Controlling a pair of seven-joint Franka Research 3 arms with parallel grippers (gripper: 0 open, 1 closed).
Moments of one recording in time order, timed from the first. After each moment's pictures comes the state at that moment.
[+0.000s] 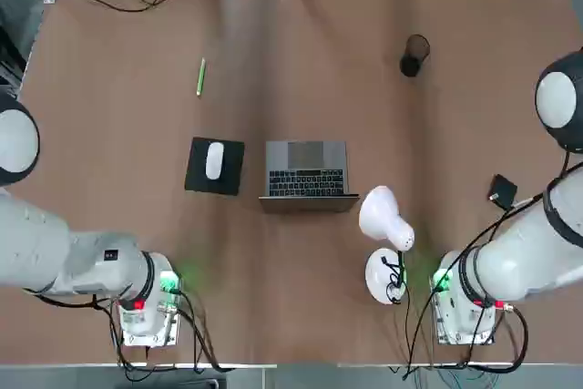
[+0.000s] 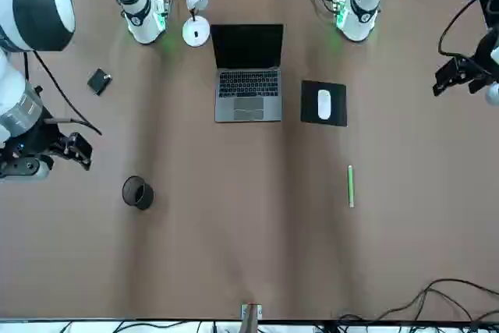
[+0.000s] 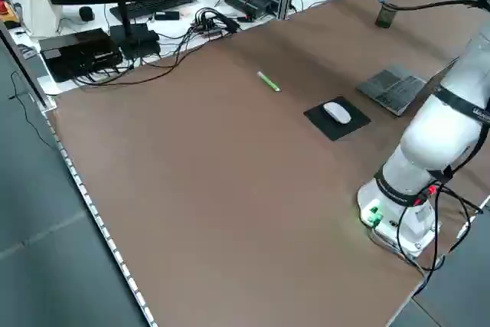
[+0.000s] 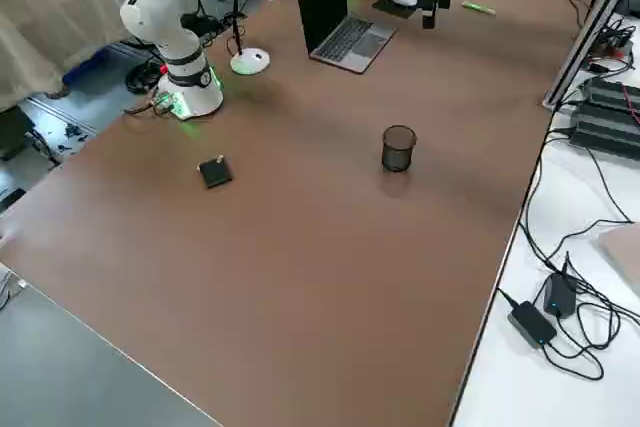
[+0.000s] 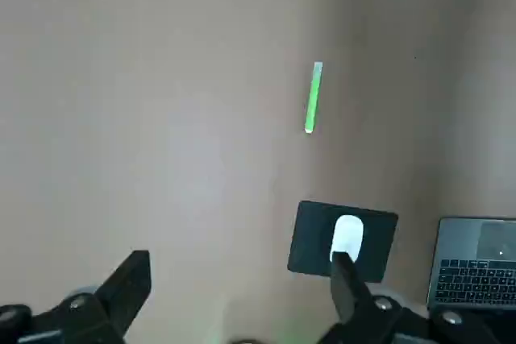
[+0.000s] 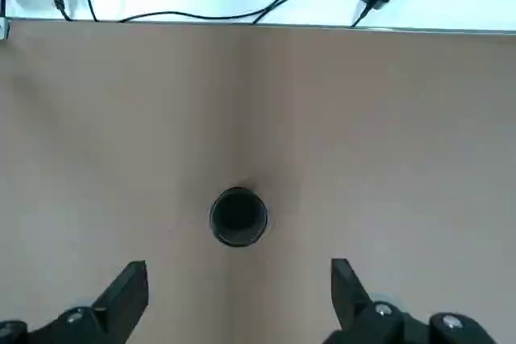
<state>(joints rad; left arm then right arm) 0.05 0.01 -0.07 -1.50 0.00 1.49 -0.06 0.22 0.28 -0.09 -1.29 -0.08 1.74 0.13</state>
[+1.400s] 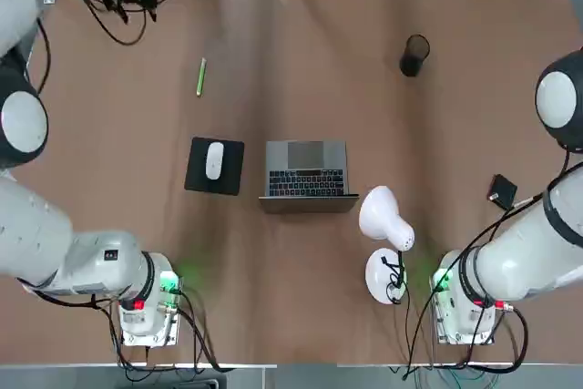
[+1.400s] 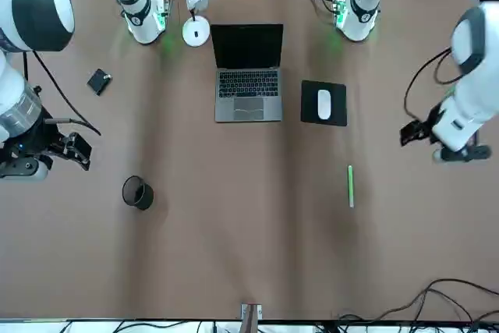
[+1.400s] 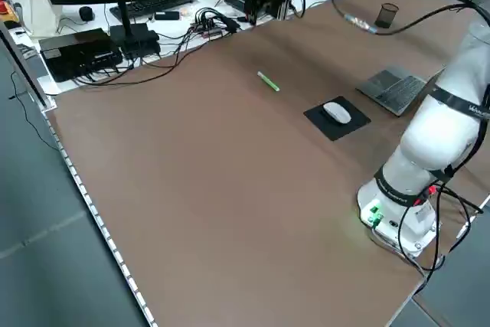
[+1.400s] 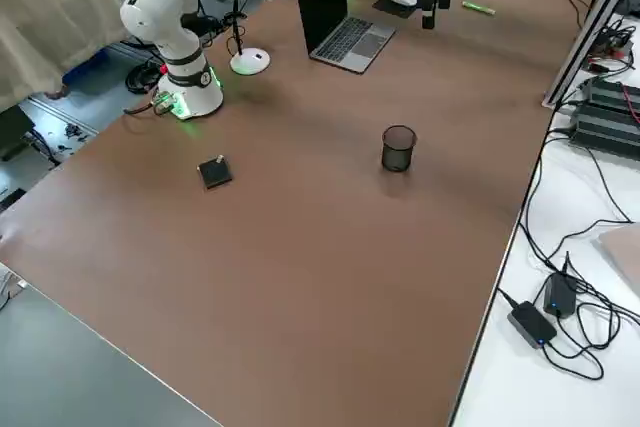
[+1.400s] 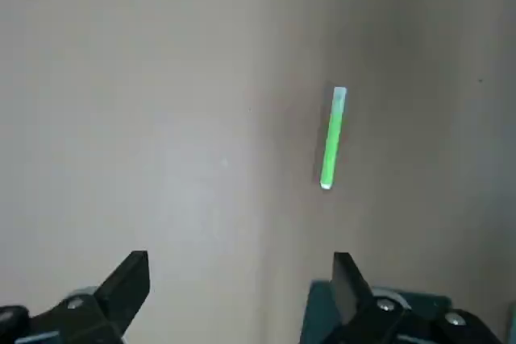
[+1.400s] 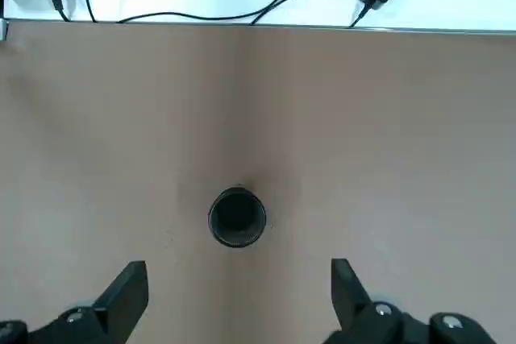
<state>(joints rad) 0.05 0.12 -0.07 -1.94 0.00 2.06 -0.07 0.22 0.28 -0.09 -1.29 -0.08 1.74 0.13</state>
